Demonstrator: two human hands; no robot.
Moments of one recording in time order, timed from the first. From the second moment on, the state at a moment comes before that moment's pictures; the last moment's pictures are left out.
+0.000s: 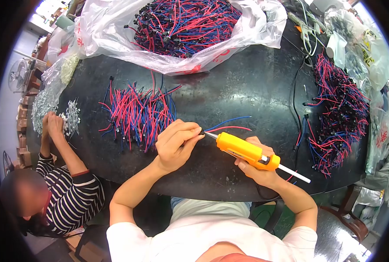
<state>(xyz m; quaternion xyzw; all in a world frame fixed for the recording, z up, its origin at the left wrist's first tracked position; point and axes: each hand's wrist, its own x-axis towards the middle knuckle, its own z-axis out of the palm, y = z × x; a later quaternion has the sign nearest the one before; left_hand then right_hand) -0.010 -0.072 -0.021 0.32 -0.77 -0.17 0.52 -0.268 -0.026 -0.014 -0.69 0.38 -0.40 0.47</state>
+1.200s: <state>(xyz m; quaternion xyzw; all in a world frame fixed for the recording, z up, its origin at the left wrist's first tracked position) -0.009 -0.071 -0.019 0.34 -0.77 -0.18 0.51 -0.268 -0.025 -0.017 -0.70 0.37 -0.42 0.45</state>
